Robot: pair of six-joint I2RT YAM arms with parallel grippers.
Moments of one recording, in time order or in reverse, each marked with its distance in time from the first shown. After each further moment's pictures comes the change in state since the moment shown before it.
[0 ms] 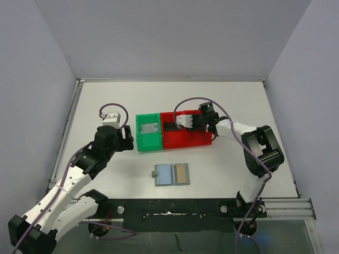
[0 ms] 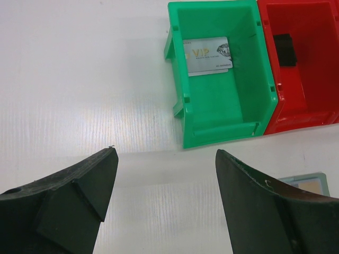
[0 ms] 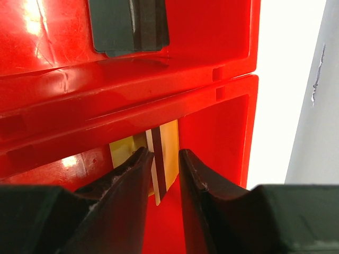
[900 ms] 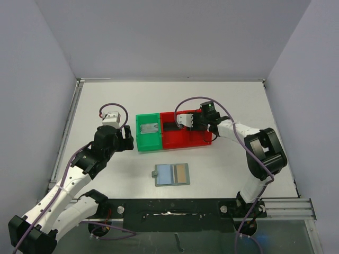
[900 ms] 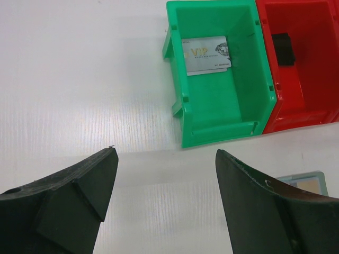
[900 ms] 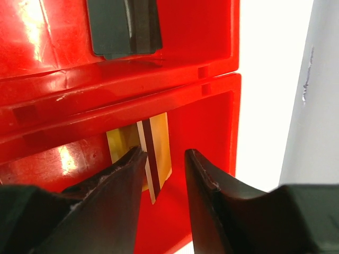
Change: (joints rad) left arm 0.008 0.000 0.000 0.000 0.015 0.000; right arm 0.000 -0.036 -0.007 -0.015 -0.014 0.011
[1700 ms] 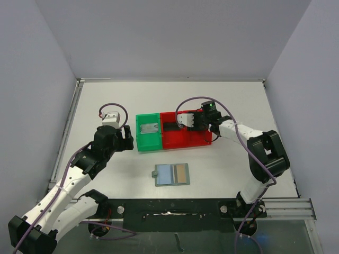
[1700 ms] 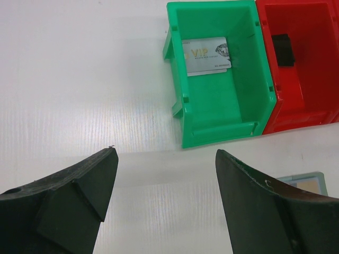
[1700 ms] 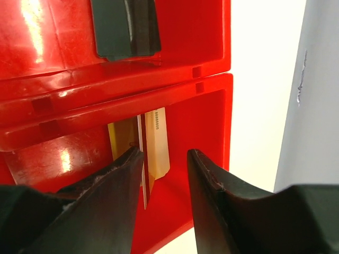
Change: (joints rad) left arm 0.001 -0.003 0.000 0.000 0.000 0.000; right arm -0.001 -0.045 -0.003 -0.019 -0.016 0.003
